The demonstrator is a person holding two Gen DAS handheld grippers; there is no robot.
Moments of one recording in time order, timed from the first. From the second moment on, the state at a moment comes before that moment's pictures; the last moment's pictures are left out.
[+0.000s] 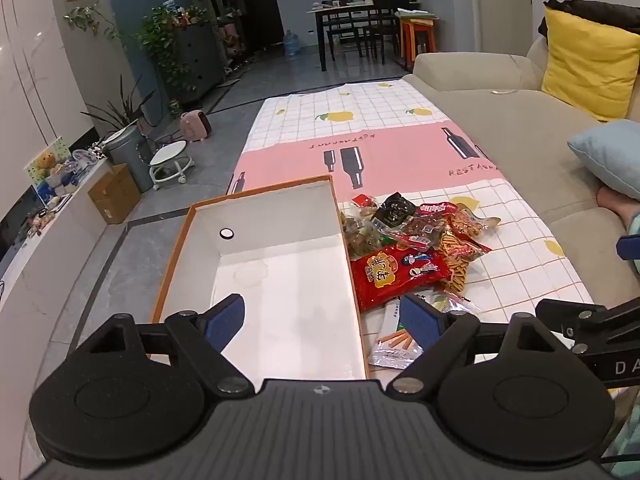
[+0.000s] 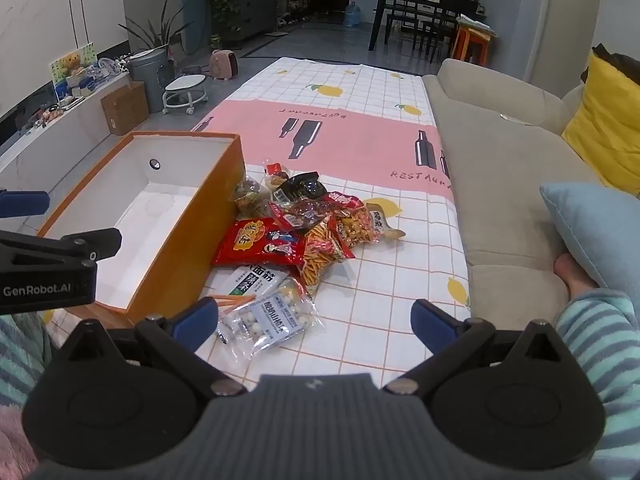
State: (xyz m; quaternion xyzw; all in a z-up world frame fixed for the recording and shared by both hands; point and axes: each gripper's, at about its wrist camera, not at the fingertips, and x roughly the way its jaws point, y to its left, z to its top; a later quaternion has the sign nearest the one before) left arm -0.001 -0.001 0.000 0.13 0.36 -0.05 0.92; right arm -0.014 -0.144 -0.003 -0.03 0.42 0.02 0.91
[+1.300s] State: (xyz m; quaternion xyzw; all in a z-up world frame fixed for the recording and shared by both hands) left arm 0.000 0.010 -0.007 0.09 0.39 -0.05 0.92; right arm -0.019 -0.135 0.004 -0.04 0.41 0.02 0.91
